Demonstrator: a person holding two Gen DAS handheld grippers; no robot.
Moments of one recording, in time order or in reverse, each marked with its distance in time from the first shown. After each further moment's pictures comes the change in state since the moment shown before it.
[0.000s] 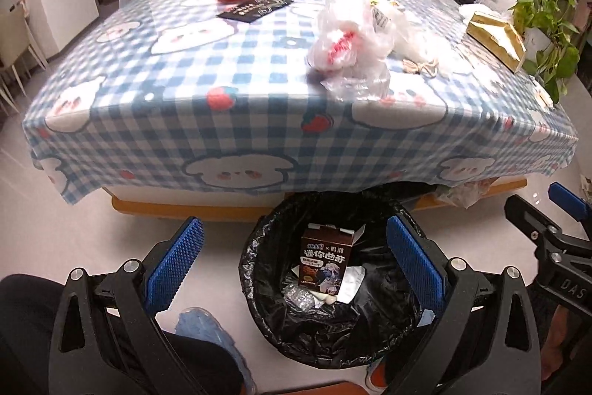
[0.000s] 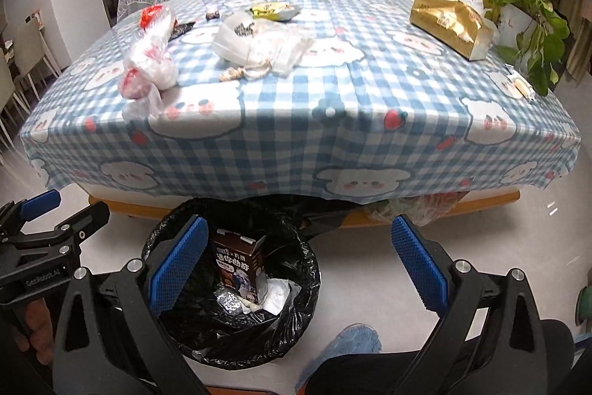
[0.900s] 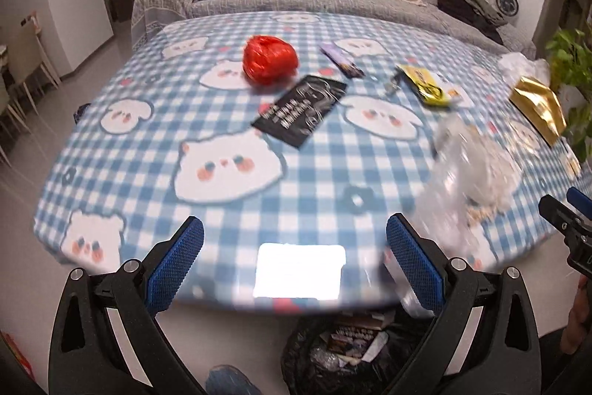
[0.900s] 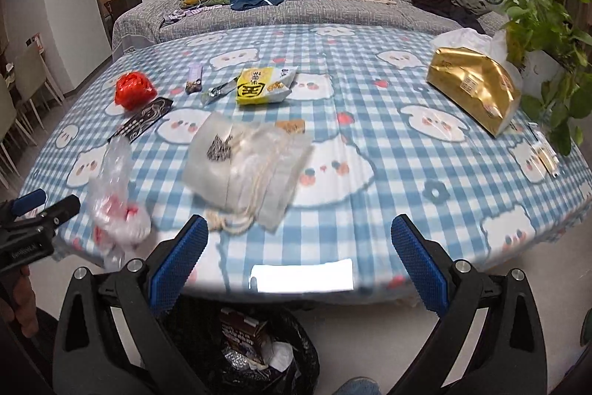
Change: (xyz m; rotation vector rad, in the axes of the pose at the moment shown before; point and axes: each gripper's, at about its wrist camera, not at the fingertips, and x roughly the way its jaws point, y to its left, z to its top) left arm 0.028 0.044 0.145 -0.016 -0.075 0.065; right arm 0.043 -0.014 0.133 0.019 -0.063 0.039
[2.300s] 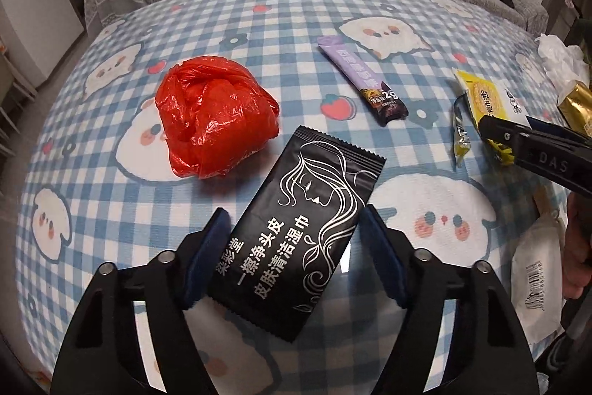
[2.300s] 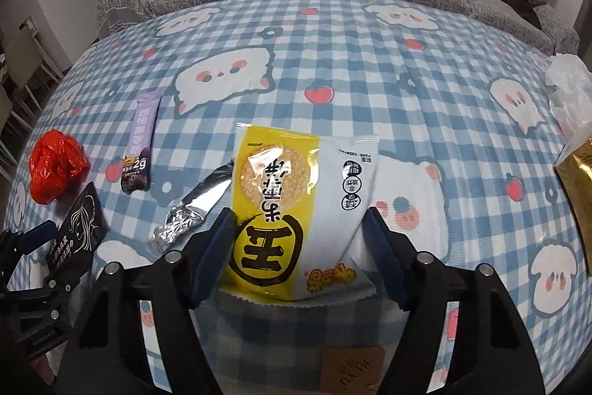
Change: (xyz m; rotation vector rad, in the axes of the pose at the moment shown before) left arm 0.142 -0.015 0.115 0.100 0.184 -0.016; right arm 0.199 0.039 0.152 -0.040 0.195 0.053
